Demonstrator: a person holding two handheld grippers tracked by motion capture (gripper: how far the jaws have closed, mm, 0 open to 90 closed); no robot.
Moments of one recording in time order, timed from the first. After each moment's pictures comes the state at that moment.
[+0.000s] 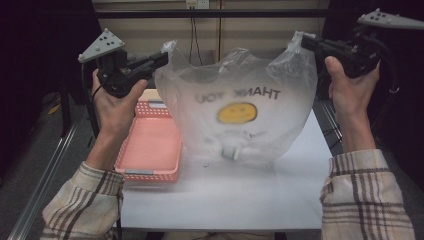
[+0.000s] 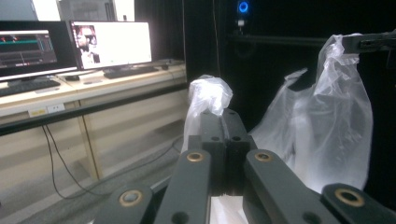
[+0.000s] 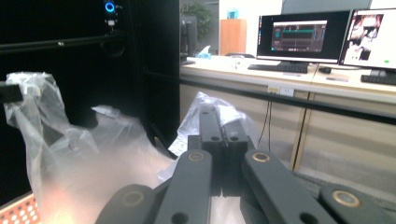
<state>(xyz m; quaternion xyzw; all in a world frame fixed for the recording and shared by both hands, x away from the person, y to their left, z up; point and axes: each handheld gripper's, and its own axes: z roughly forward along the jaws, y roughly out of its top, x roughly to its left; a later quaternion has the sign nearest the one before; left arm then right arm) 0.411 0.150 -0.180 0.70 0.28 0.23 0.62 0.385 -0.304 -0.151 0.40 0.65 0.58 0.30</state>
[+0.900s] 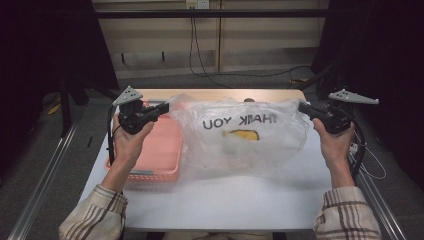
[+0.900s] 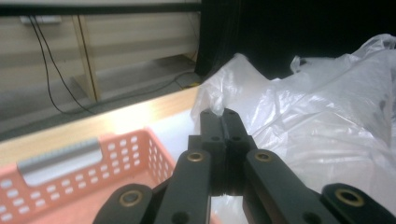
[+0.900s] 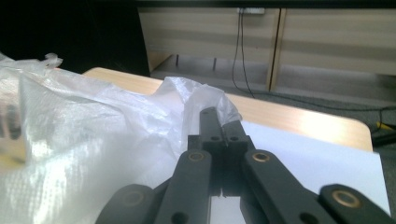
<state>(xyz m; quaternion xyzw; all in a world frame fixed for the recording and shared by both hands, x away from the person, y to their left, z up) 0.437 0.171 -0.324 0.74 0.36 0.16 0.54 0.386 -0.348 -0.325 0.50 0.67 0.49 0.26</state>
